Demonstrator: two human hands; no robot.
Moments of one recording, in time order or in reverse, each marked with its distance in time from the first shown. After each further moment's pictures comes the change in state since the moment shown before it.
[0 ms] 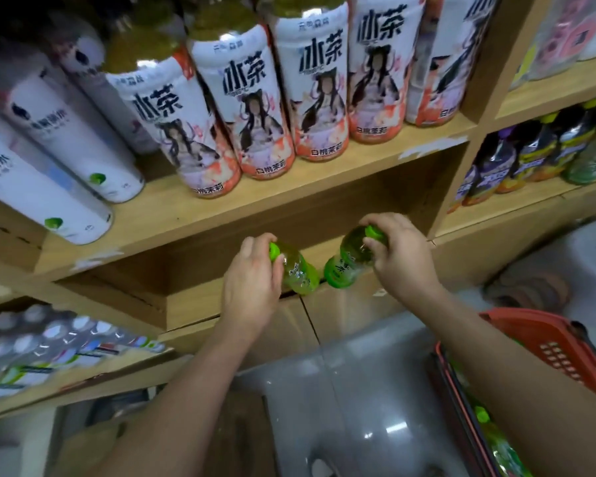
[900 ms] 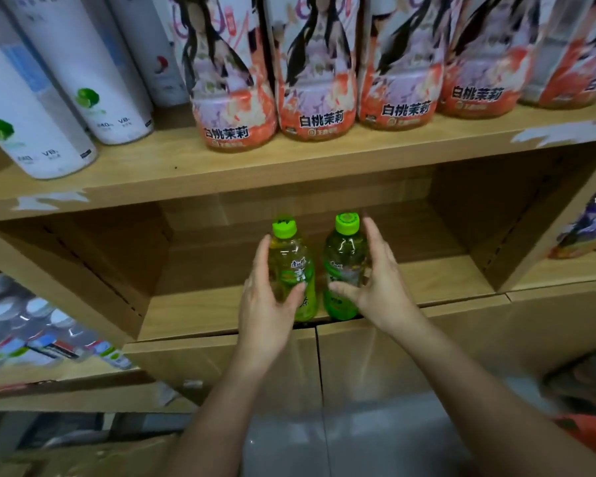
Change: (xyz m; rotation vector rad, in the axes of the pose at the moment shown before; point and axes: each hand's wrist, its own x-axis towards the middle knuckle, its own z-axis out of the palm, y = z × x) left_hand 0.008 -0.084 0.146 -0.543 0.241 -0.250; right_hand 0.045 0.060 0.160 0.347 -0.205 -0.109
